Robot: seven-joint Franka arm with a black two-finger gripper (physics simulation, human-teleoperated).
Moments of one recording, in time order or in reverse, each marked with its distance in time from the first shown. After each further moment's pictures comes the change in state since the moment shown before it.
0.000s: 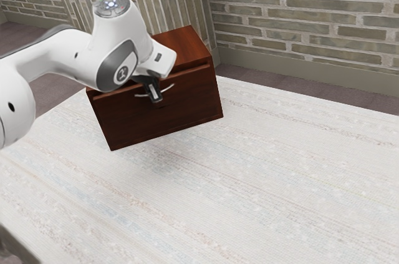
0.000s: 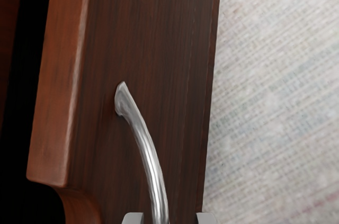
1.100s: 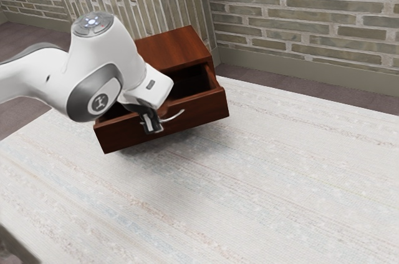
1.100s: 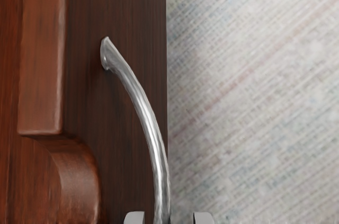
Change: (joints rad) arm -0.087 -0.335 -0.038 -0.394 -0.002 -0.001 -0.007
